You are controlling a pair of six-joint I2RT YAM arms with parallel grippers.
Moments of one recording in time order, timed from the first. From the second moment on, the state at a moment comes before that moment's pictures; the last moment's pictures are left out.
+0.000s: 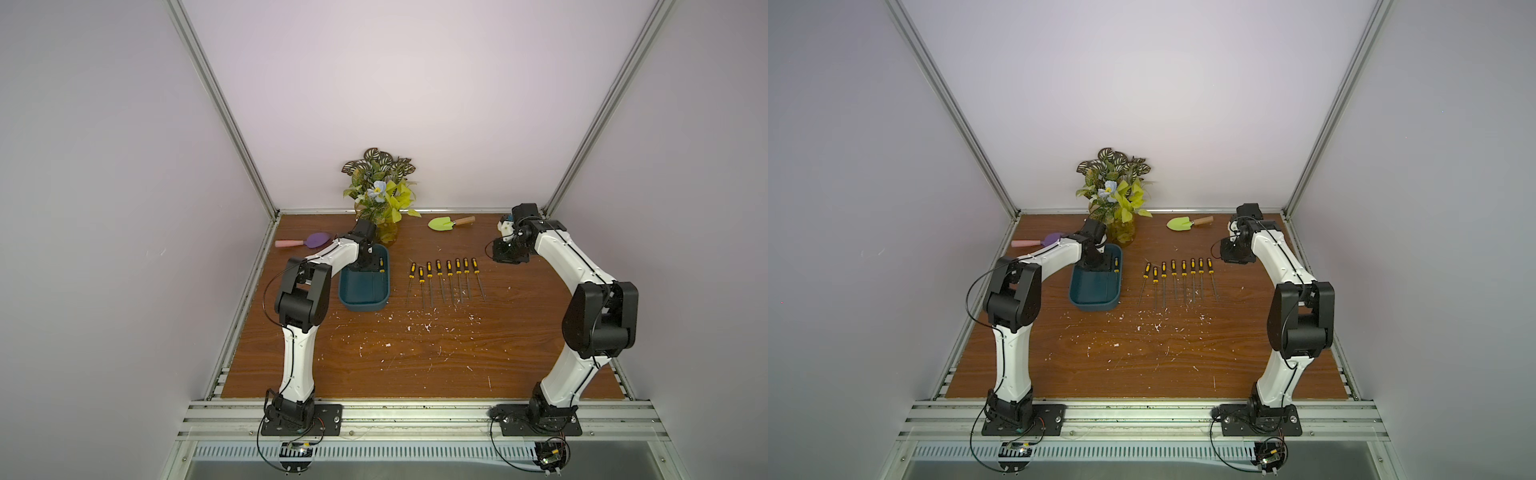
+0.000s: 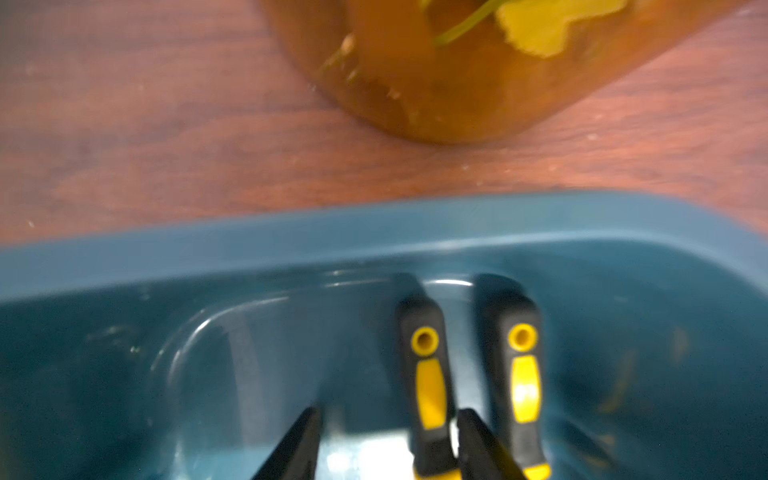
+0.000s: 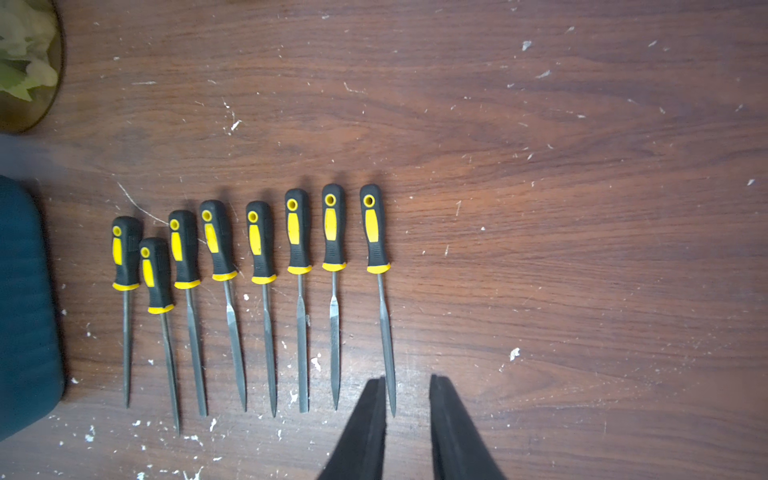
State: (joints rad) left arm -0.31 2.14 1.58 -0.59 -0.03 -0.26; right arm 0.07 1.80 1.54 -0.87 -0.09 0.12
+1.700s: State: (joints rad) left arm -0.26 1.74 1.30 0.04 0.97 -0.52; right arm 0.44 1.70 0.99 0.42 -0.97 0.60
